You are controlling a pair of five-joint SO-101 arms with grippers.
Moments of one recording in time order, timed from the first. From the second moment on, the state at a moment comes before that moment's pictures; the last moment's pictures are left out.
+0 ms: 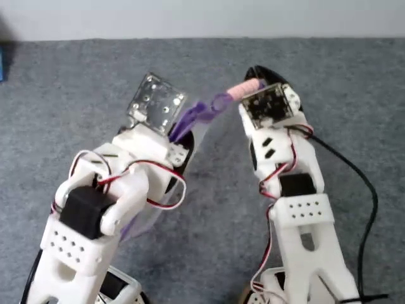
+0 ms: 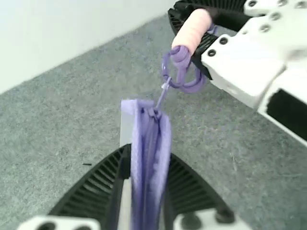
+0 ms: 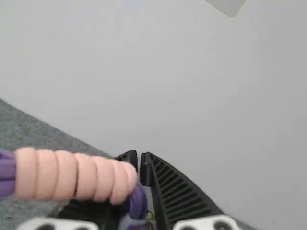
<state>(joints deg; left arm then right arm) 23.9 -44.2 17.2 75.1 3.8 -7.2 -35.7 45.8 0.9 22.7</state>
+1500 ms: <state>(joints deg) 23.3 -48.0 -14.4 81.6 12.9 7.5 -17.1 42.5 4.7 22.7</state>
